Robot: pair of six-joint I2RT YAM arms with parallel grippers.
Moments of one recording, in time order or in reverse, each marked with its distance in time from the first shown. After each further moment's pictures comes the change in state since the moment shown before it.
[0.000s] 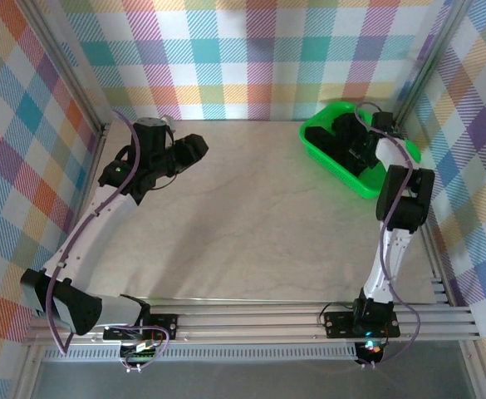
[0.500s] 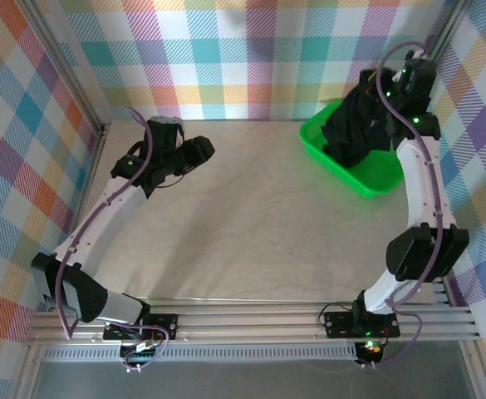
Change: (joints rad) left arm -0.030 0.089 0.033 -0.023 -0.027 -0.006; right arm 0.105 -0.565 0.097 0.154 0.018 0.018
